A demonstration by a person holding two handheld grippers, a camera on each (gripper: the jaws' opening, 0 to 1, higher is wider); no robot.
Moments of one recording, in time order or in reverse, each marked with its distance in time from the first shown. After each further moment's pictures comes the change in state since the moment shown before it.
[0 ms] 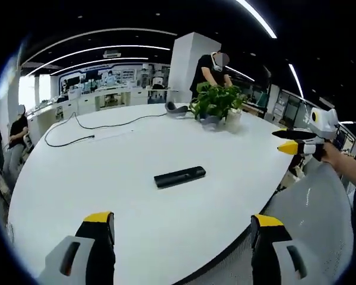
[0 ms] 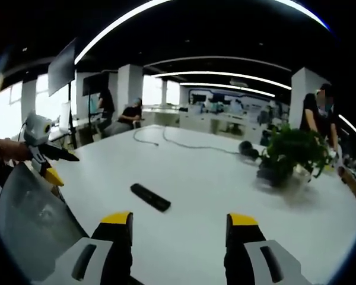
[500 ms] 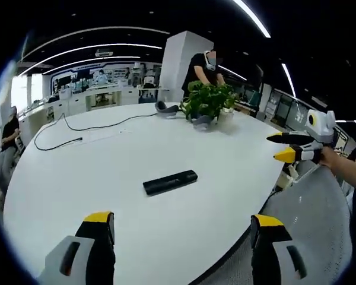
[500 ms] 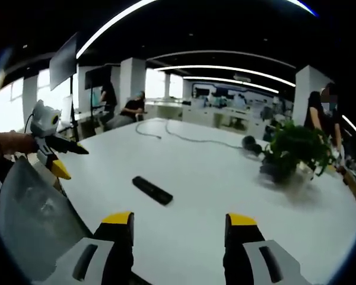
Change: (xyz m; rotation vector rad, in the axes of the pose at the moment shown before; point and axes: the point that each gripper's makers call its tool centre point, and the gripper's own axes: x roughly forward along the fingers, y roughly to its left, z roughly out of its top) left arm 0.021 -0.007 0.014 0.021 0.013 -0.062; right arm 0.002 0.002 -0.008 -0.013 0.047 0.013
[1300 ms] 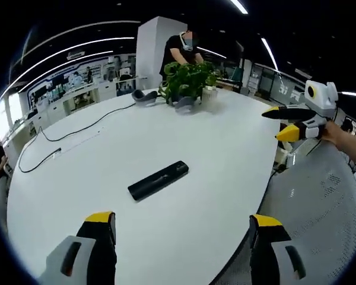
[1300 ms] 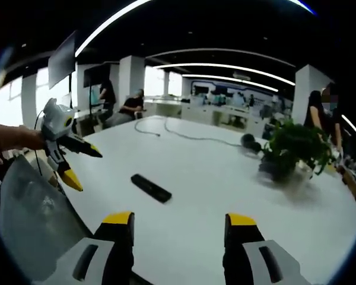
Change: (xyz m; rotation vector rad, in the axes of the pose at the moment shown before) left arm 0.046 -0.011 -0.004 0.132 0.116 -0.087; right arm 0.001 -0.003 -0.004 0.003 0.016 -0.010
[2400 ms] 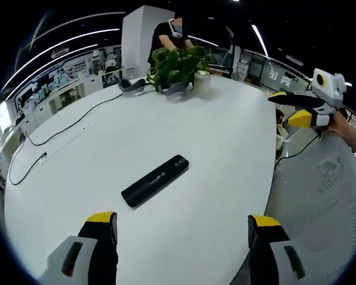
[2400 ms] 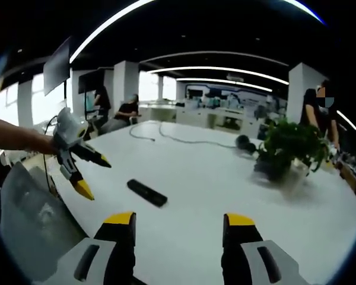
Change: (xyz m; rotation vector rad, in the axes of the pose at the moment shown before) left arm 0.036 0.015 0.000 0.063 0.099 -0.063; right arm -0.003 -0.008 0.004 0.037 -0.034 -0.028
